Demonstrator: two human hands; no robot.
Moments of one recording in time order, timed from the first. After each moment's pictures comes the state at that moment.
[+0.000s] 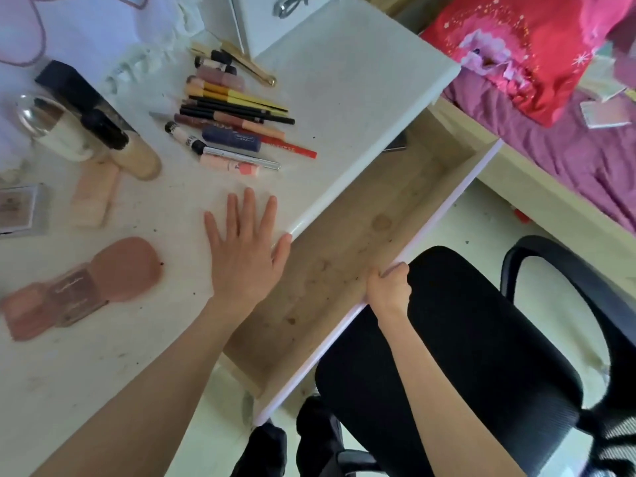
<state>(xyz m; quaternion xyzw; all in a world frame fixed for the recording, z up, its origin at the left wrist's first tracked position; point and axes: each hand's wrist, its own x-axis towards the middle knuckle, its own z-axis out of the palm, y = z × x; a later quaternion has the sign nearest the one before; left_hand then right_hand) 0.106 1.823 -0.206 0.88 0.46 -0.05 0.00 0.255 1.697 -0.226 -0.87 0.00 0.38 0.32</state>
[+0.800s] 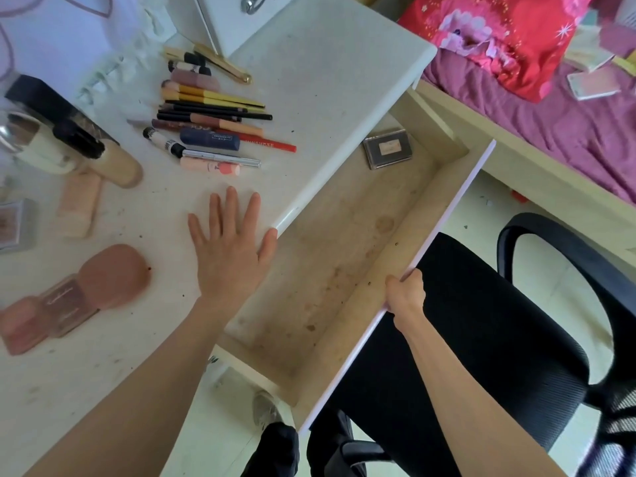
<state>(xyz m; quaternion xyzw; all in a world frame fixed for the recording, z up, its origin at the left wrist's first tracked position) 0.104 1.825 -0.216 0.88 0.47 -0.01 0.01 0.282 1.656 -0.260 -0.85 0.08 0.38 0.36</state>
